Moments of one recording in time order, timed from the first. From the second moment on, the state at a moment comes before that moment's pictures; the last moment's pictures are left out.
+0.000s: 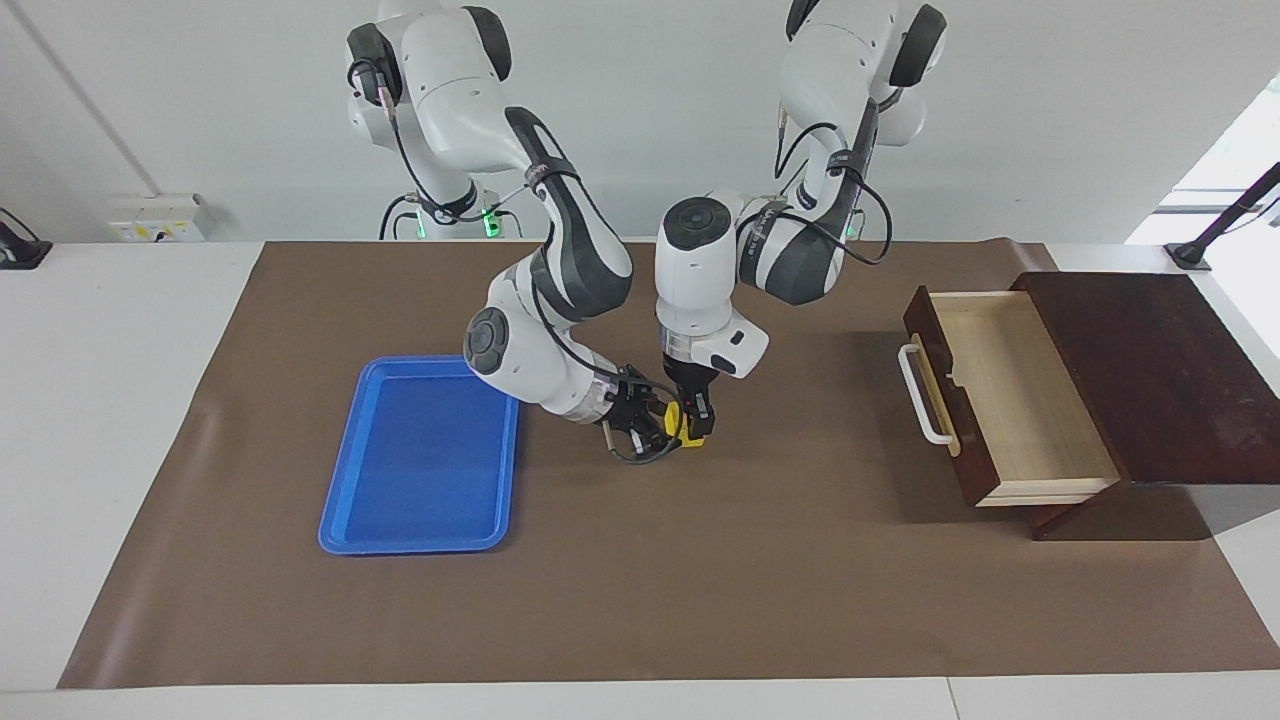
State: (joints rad) left arm -0.54 0.47 -0.12 -1.50 0.18 2.04 -2.37; right arm 0.47 0.60 -0.07 -1.47 0.81 2.09 1.40
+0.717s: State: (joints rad) left arm -0.54 0.48 -0.12 -1.50 0.17 2.03 -2.37; right arm 0.47 0.60 -0.07 -1.47 0.84 2.11 1.46
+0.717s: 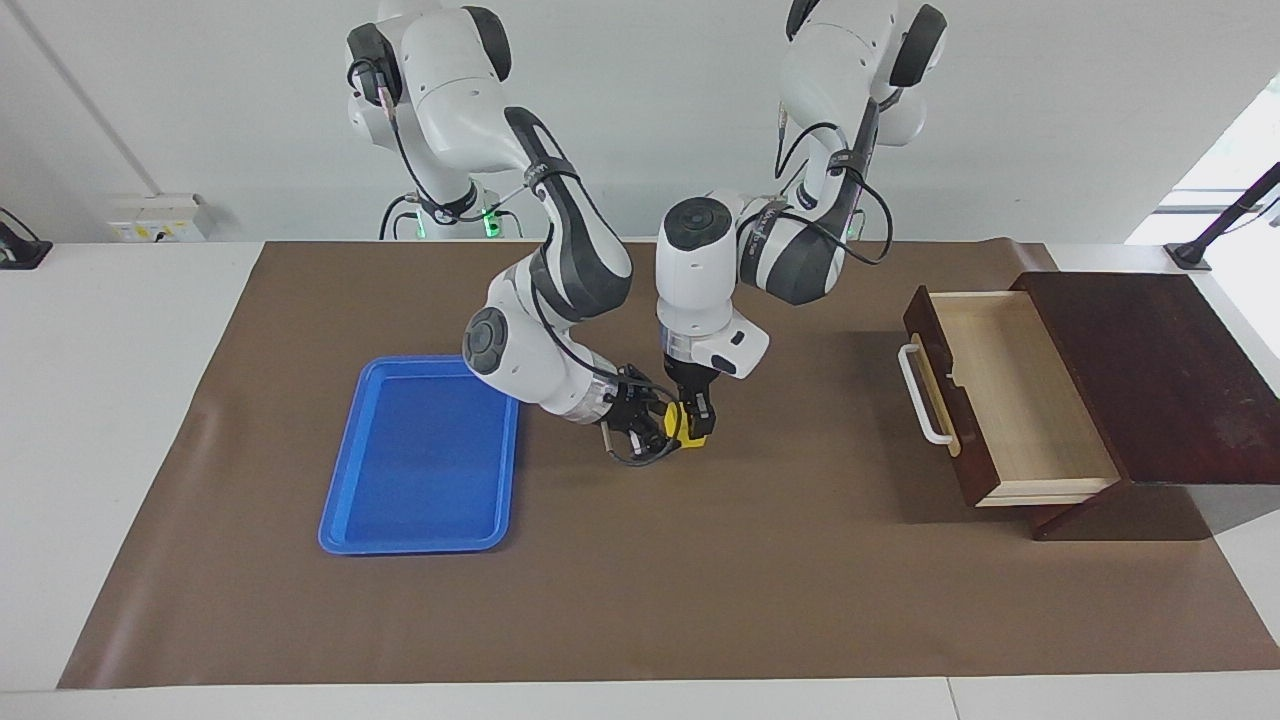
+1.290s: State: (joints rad) left arm -0.54 0.47 -0.12 -1.49 0.17 1.96 -2.34; right arm 0.46 0.60 -0.08 -1.46 0.85 2.12 1.48
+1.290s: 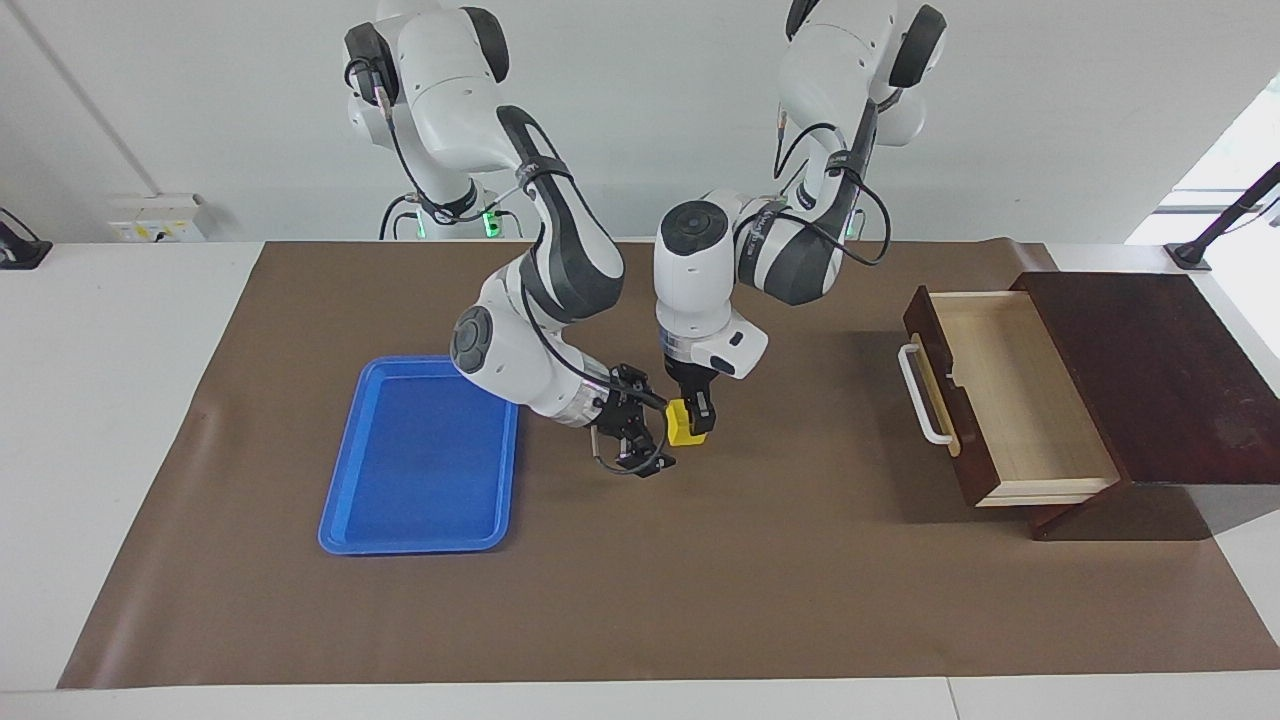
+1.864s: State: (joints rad) left arm -0.38 0.40 -0.11 -1.30 0.15 1.51 -2.18; right arm 0.28 0.55 -0.09 -1.44 0.85 1.96 1.45
